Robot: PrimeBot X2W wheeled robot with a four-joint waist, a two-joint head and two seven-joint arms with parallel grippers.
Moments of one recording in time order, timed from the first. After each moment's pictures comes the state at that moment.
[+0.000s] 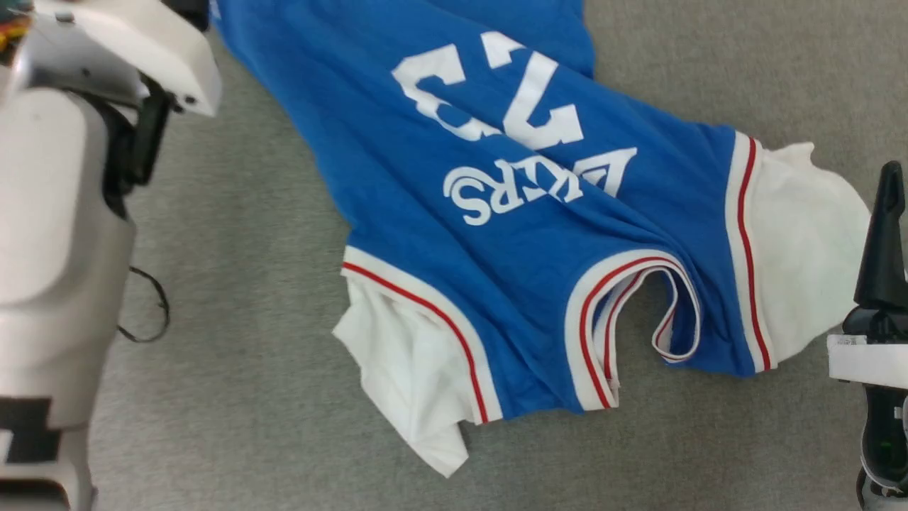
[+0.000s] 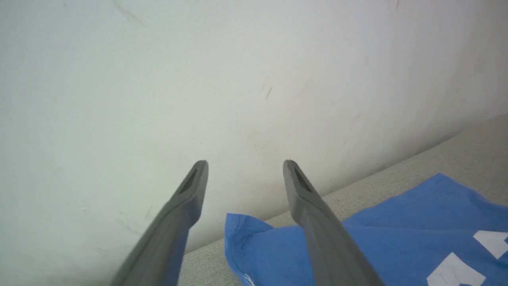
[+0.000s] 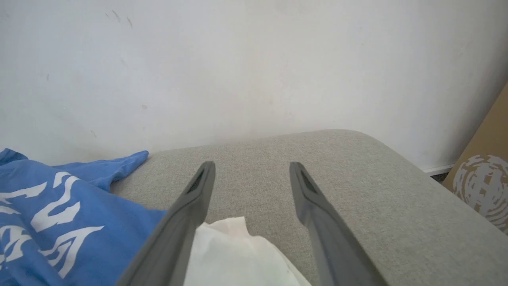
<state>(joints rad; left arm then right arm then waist) -0.97 0.46 -0.34 0.32 -0.33 0.01 0.07 -0.14 -0.05 -0.24 -0.19 0.23 0.13 -0.20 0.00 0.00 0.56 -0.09</state>
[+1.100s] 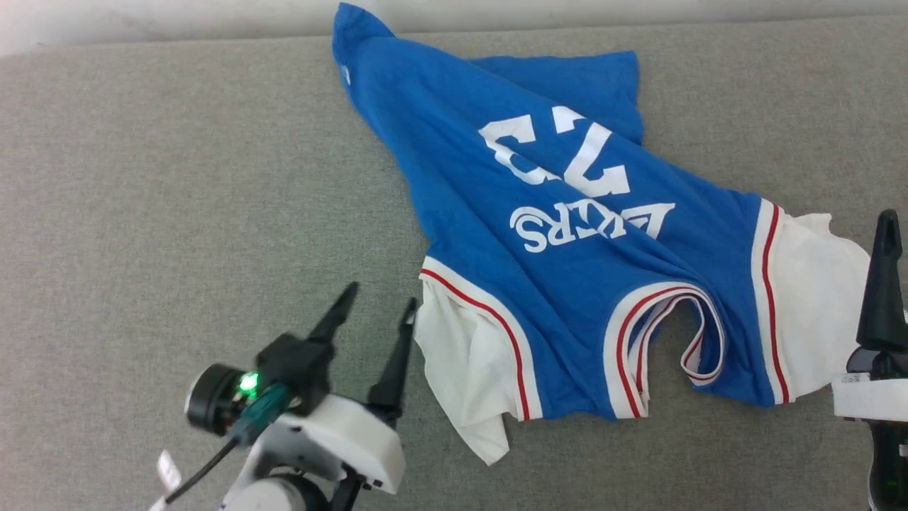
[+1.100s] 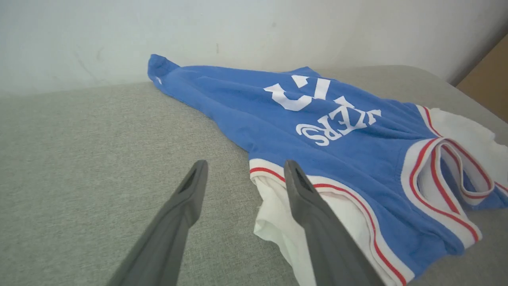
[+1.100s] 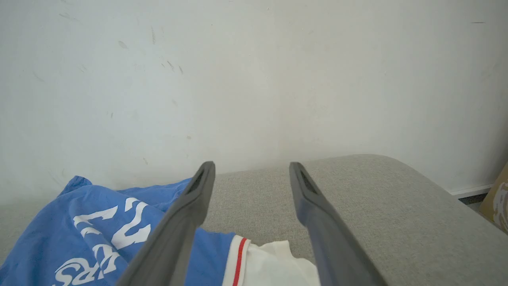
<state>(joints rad) -0.12 0.37 -0.51 -0.26 -0.35 0.26 0.09 -0.04 -0.05 -0.26 -0.21 0.24 0.13 -0.16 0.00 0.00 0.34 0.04</state>
